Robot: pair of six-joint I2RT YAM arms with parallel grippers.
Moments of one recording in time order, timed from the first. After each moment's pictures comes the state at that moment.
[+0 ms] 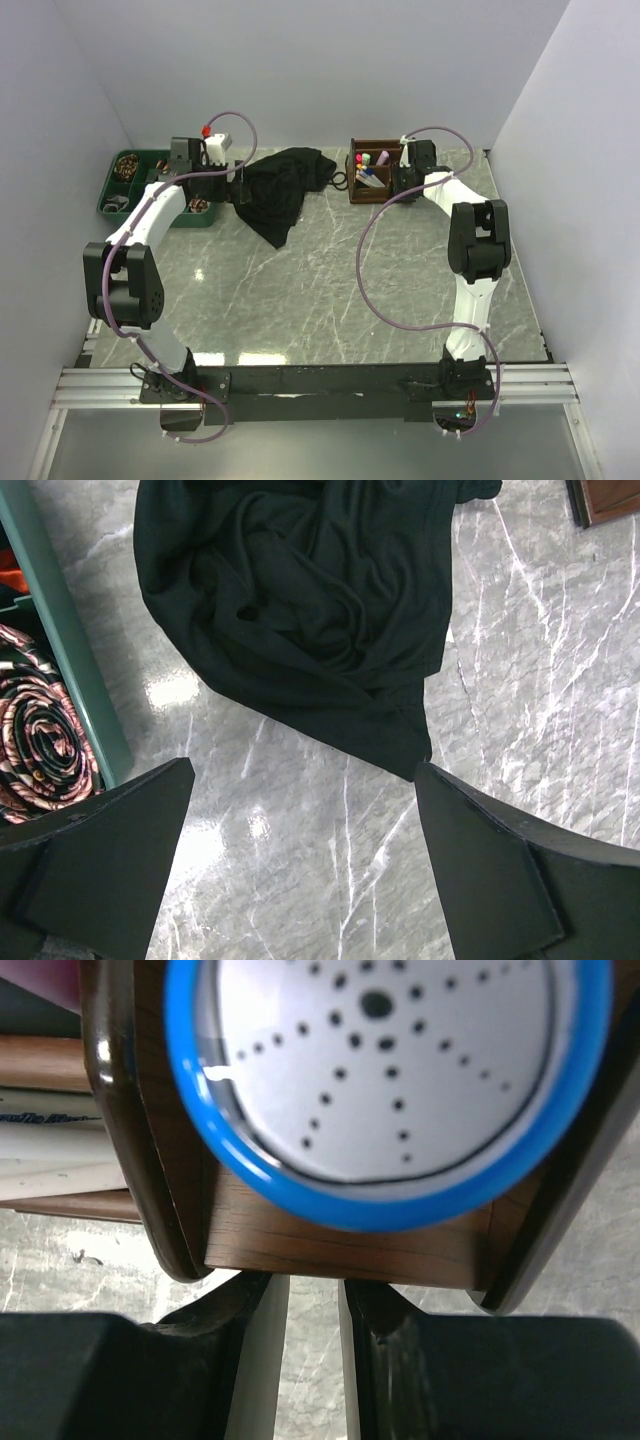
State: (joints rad) left arm -0.07 1.70 1.40 -0.46 0.35 -0.01; right arm 0.11 2.12 1.60 -0.34 -0.05 0.05
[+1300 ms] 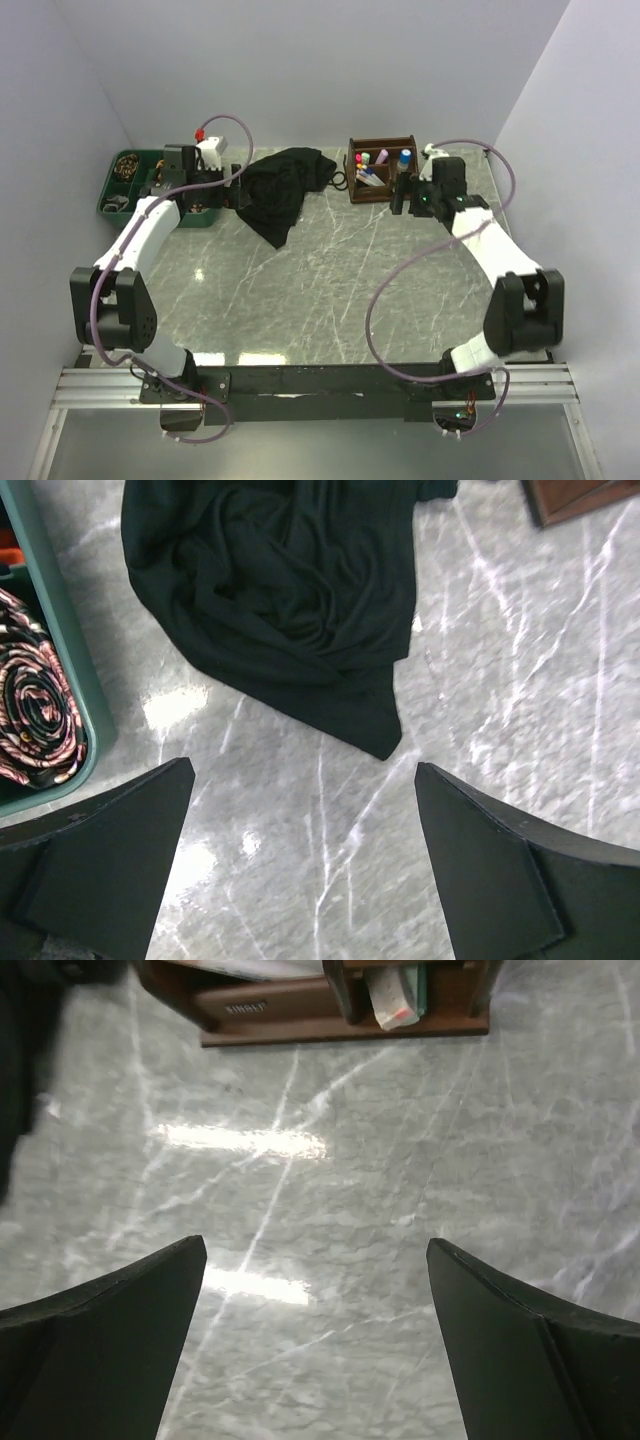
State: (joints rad) left arm -0.08 1.56 1.29 -0.44 0.35 -0.05; right arm 0.12 1.55 1.18 -0.35 -0.12 0.15
